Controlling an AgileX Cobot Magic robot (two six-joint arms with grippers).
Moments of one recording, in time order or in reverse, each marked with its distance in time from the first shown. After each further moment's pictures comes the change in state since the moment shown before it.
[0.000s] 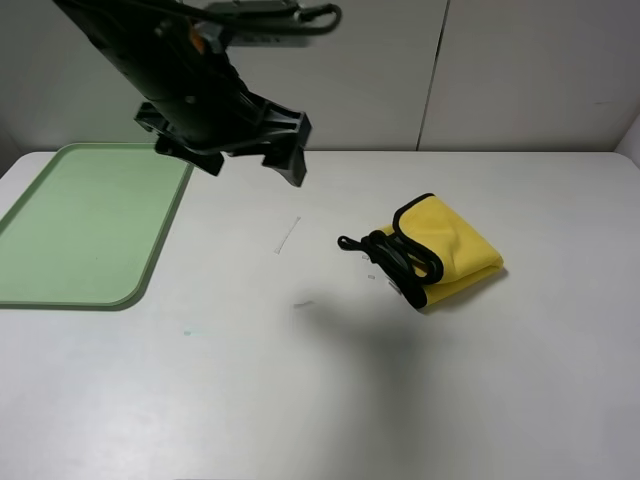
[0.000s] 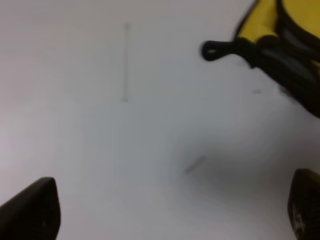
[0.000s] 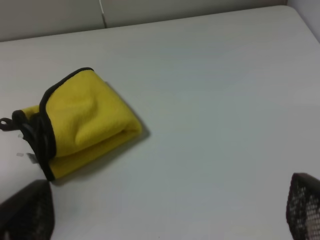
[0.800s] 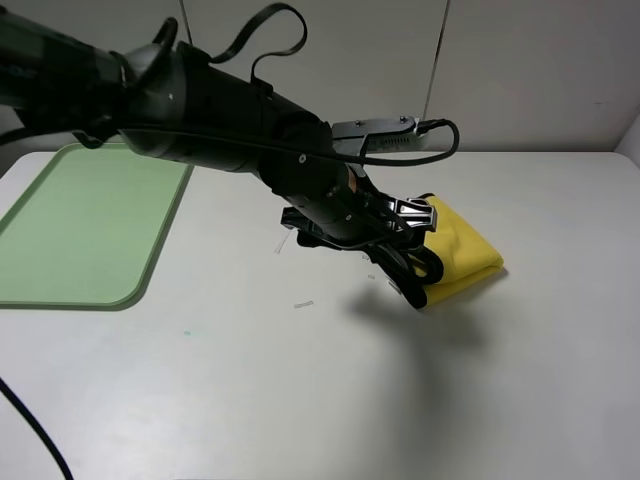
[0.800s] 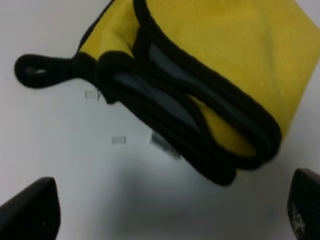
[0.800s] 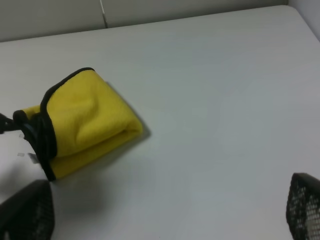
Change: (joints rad) left arm -0.188 0.356 -0.030 -0.019 -0.456 -0.269; right arm 0.000 0.000 0.000 0.002 0.000 0.000
